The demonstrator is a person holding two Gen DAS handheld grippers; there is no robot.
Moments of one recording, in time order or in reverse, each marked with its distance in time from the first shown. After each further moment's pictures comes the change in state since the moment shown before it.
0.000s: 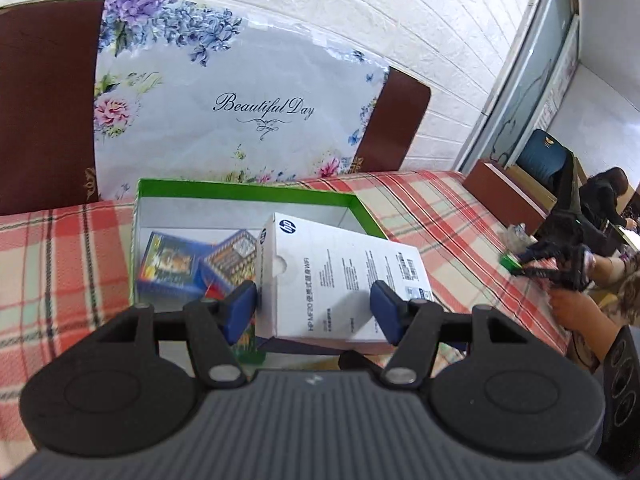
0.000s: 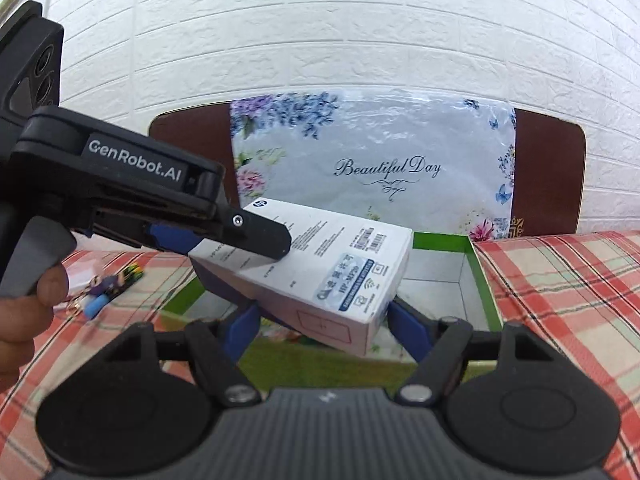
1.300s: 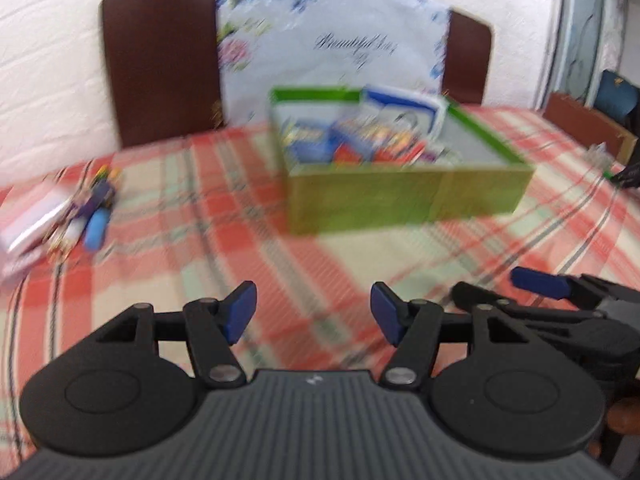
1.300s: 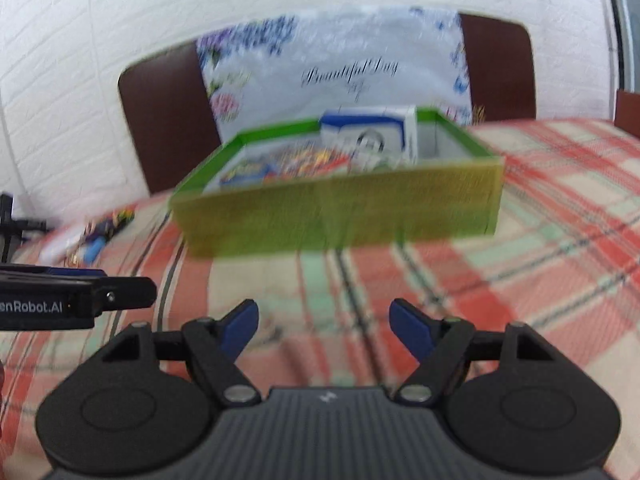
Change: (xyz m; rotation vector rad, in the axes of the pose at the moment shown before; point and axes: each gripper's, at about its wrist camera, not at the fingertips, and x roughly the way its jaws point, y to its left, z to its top) left arm -0.070 0.027 -0.128 0.104 0.052 0.358; right arm -0.032 0.045 -0.090 0.178 0.188 -0.095
